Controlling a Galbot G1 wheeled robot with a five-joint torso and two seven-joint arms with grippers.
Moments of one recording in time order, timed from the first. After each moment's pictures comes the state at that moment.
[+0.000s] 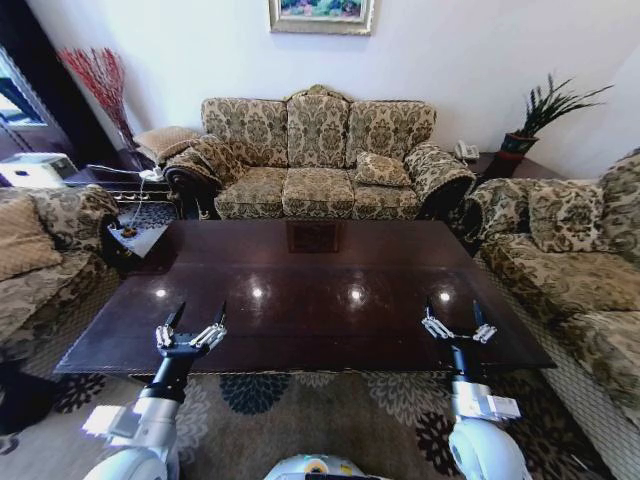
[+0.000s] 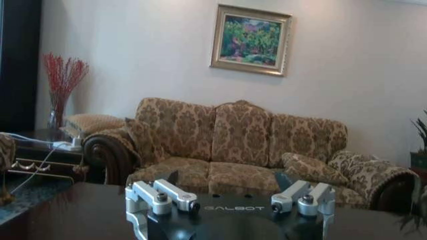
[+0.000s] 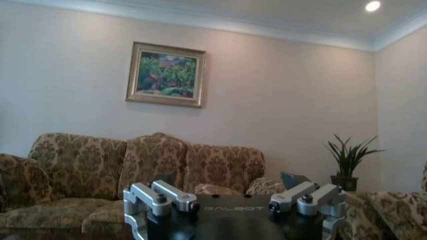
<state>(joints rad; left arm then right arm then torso) 1.85 -1.55 -0.87 -2.48 -0.38 0.03 0.19 -1.64 1.29 0.60 2.13 0.17 0.34 0.22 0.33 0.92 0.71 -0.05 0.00</state>
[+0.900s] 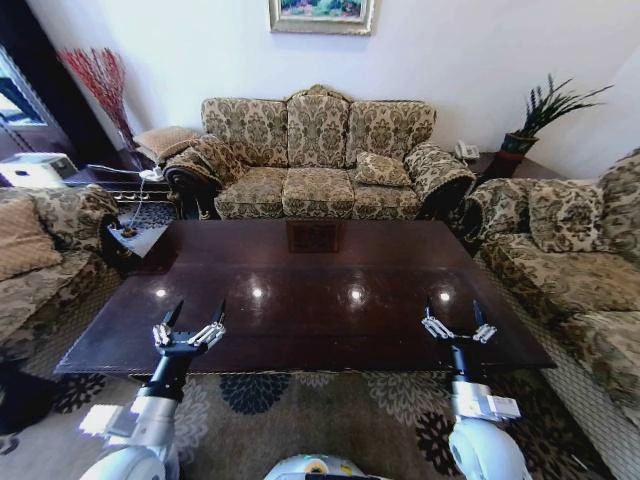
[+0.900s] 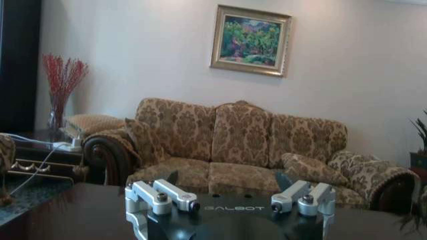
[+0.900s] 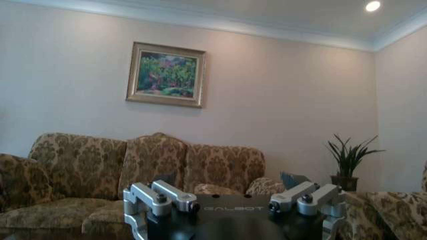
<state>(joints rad) 1.85 -1.55 -0.88 -2.48 -0.38 0.03 0.20 -1.64 1.29 0.60 2.13 0.17 0.34 0.22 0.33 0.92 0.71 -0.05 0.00</state>
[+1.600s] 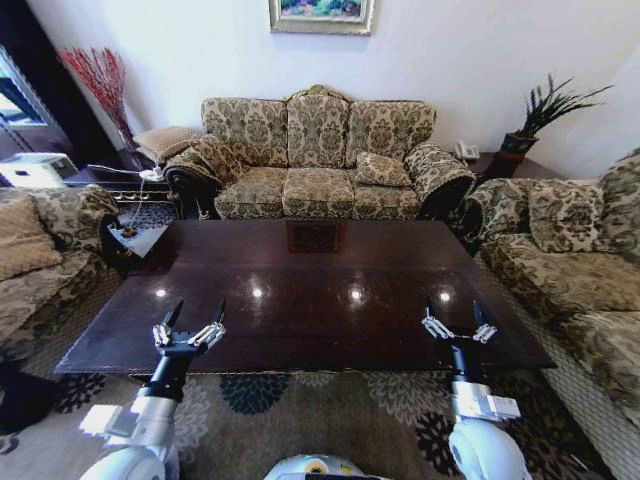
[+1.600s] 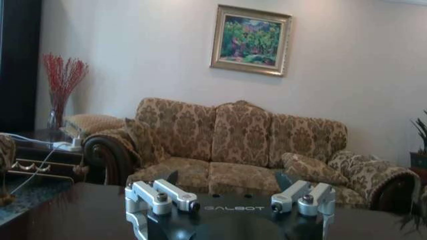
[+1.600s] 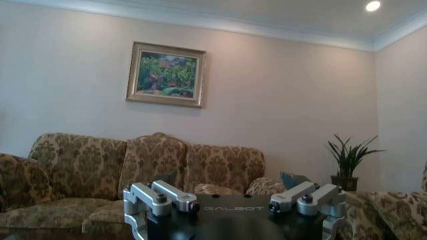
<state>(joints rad) 1.85 -1.55 -0.88 -2.48 -0.38 0.03 0.20 -1.63 1.29 0.60 2.13 0.17 0.34 0.22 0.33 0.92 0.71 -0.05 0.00</state>
